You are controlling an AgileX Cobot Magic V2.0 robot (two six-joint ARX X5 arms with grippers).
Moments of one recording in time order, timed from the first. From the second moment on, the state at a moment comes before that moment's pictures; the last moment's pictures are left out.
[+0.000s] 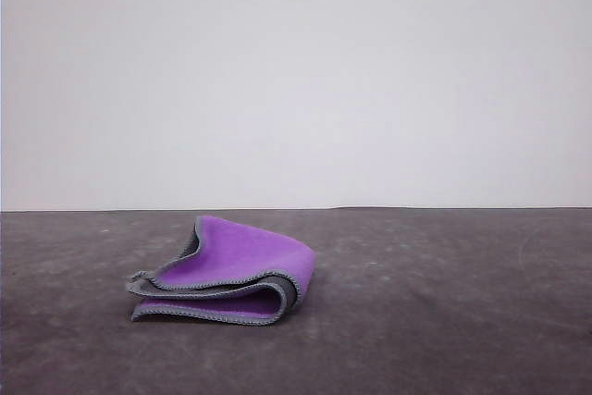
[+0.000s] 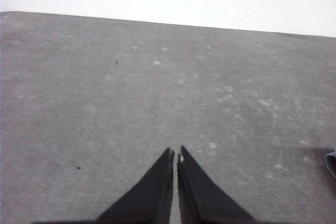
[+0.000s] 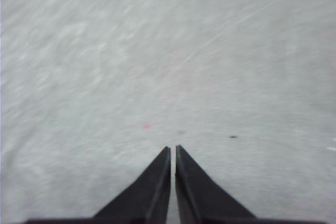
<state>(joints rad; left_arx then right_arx) -0.02 0.01 0.03 -0.18 0.05 -0.08 0.07 0.17 0.09 -0.23 -0.07 0.06</state>
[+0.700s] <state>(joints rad) -0.02 0.01 0.03 -0.18 0.05 -0.08 -0.02 0.00 0.02 -0.16 -0.03 0.06</state>
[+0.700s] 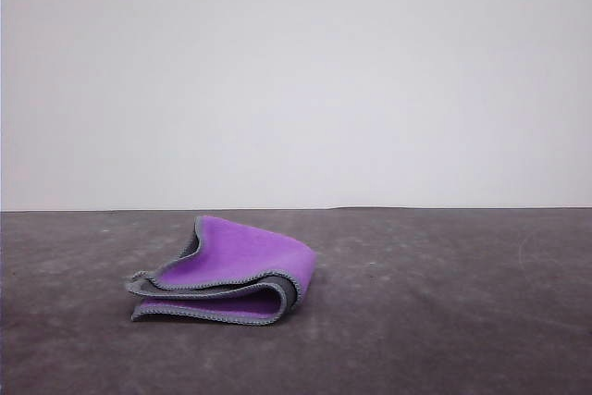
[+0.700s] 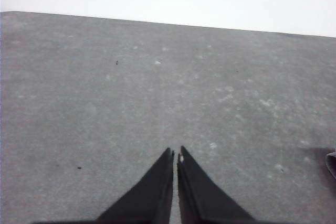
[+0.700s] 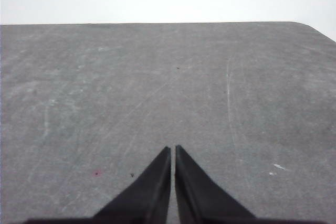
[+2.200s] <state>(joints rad) -0.02 0.01 0.03 -0.18 0.05 -0.08 -0.02 0.00 0.02 -0.16 -0.03 0.07</state>
